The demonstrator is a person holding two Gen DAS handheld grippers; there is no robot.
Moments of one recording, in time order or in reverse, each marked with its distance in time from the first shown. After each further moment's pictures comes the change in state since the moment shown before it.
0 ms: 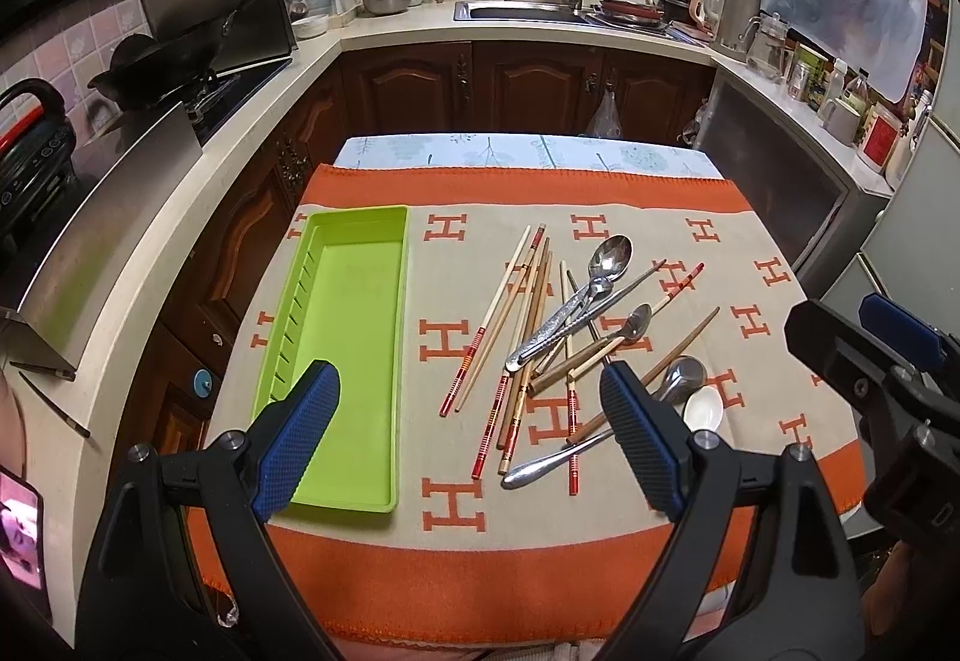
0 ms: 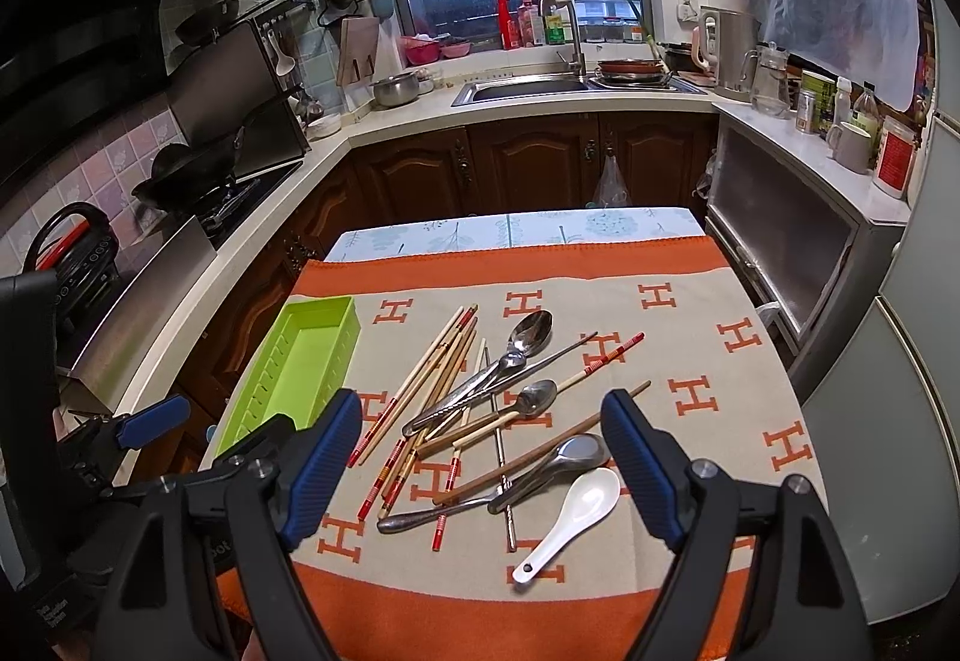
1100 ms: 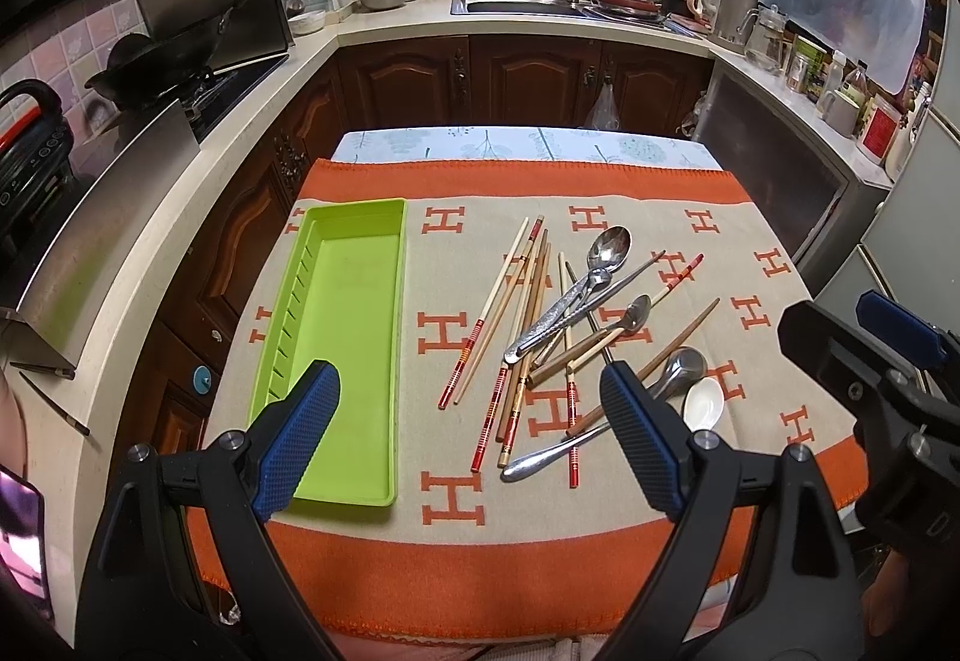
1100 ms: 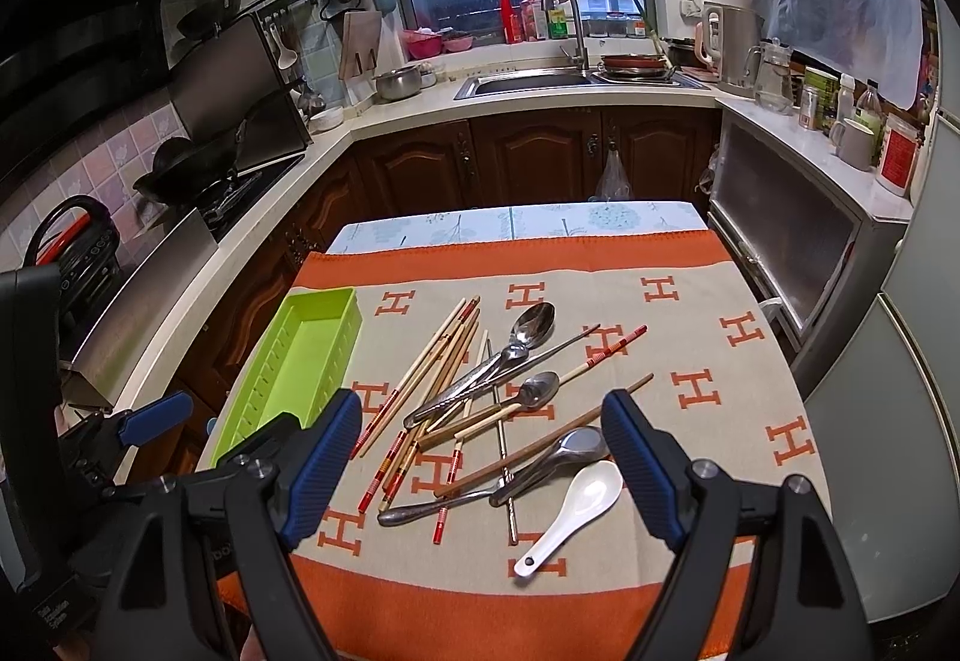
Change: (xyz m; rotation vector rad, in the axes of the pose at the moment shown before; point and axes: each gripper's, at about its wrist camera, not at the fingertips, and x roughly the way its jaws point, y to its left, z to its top) left arm 0.003 -0.005 -0.008 0.007 0.007 0.003; right arm 0.002 0.002 -0.006 0.003 0.010 0.005
